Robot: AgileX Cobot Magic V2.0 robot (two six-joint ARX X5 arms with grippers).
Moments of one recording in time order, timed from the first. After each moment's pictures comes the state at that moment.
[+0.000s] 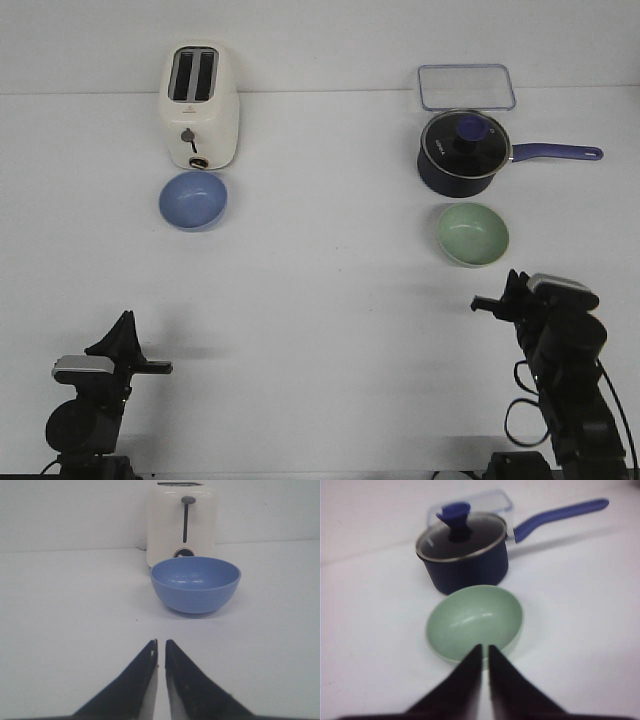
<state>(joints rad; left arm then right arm) -0.01 0.01 0.03 0.09 0.02 0.04 -0.01 0.71 0.67 -0.36 0.05 0.30</state>
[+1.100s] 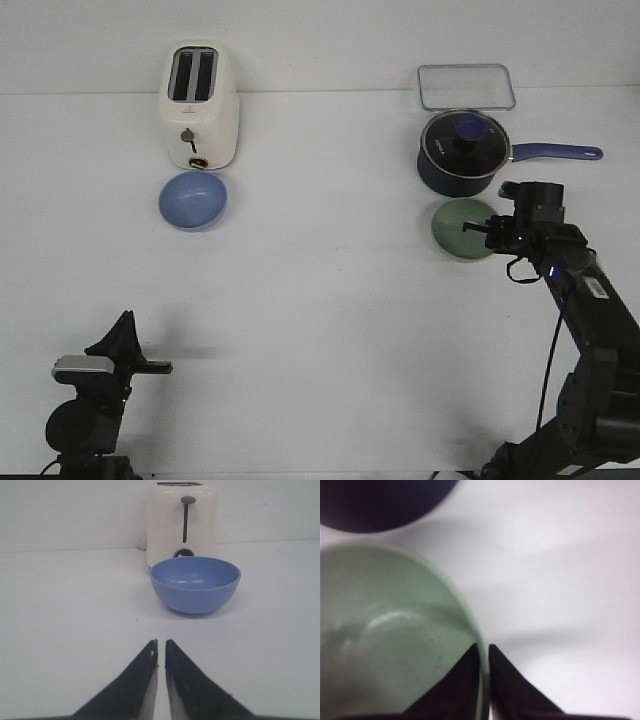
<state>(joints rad) -0.01 0.01 0.03 0.09 0.02 0.04 -0.15 1.66 1.20 -0.50 -0.06 0.17</state>
